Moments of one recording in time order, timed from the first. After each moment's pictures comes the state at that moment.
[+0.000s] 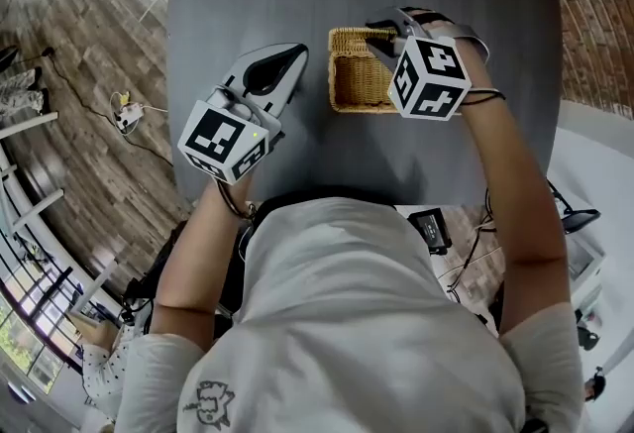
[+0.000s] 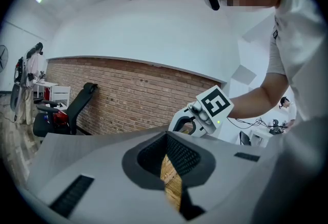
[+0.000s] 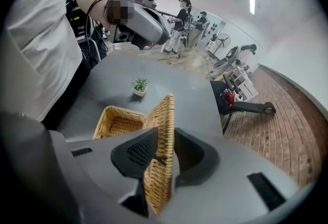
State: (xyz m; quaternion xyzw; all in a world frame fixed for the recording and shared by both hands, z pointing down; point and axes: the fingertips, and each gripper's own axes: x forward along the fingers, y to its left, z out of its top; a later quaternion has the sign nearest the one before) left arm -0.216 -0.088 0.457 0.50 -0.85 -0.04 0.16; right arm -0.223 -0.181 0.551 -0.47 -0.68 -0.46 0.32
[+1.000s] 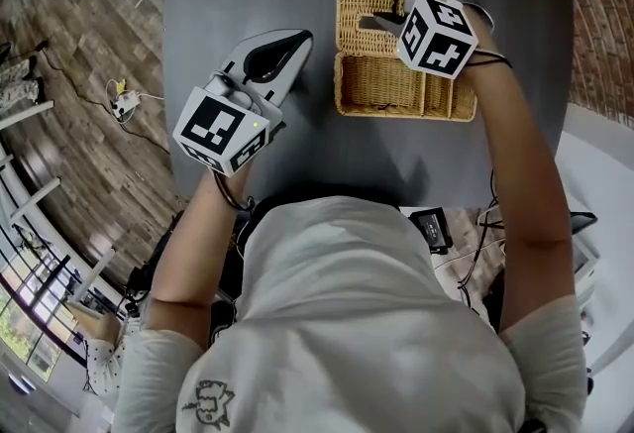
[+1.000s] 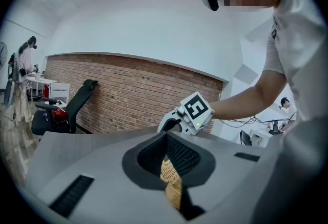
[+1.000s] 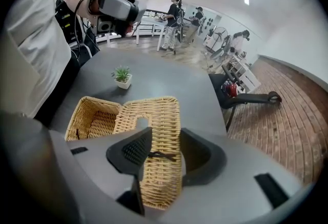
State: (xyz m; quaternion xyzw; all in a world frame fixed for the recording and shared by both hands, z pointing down) left arm -0.245 -0.080 0.470 0.50 -0.84 -0.04 0.18; right arm -0.290 -0.189 0.590 -0.47 -0.68 -0.43 0.35
